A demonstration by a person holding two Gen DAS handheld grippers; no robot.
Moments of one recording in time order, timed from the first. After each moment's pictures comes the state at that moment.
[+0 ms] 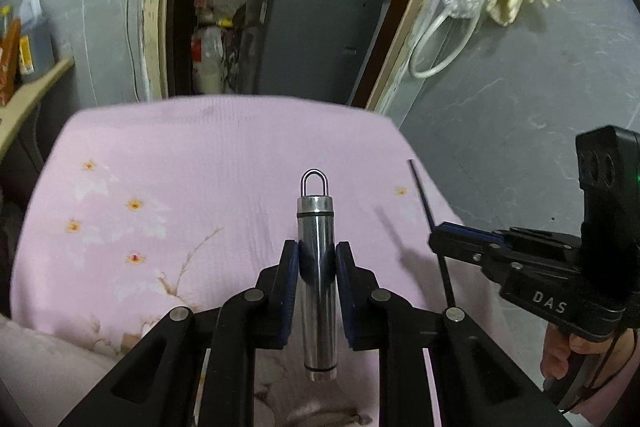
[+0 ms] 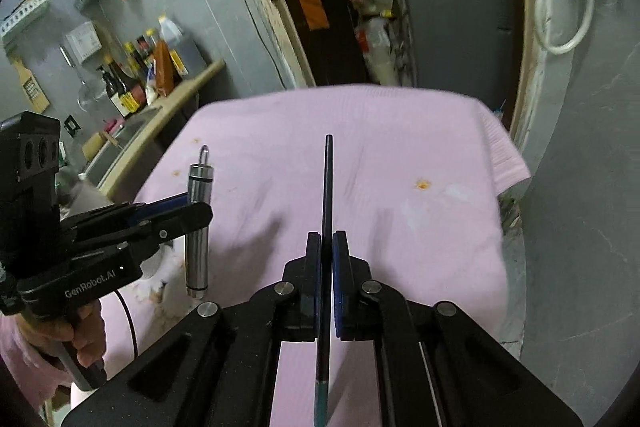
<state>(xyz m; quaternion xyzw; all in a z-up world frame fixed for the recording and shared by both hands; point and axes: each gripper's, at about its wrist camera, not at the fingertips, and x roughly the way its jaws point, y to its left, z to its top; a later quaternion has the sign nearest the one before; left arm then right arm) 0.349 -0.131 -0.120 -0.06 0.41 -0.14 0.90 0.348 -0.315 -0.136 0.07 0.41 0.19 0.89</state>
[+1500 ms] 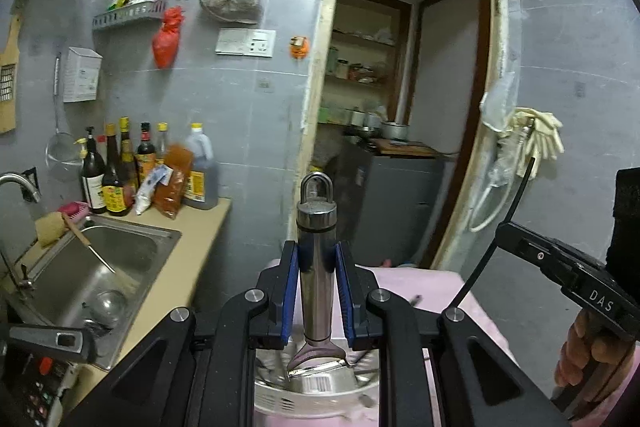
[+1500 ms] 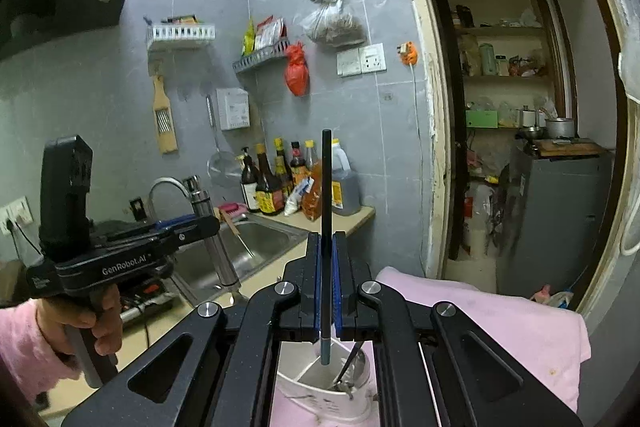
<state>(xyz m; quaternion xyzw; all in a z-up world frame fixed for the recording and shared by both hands) 0.191 0.100 0.076 -0.07 0.18 0.00 0.98 0.257 -0.106 0.071 0.01 0.15 0.34 0.93</state>
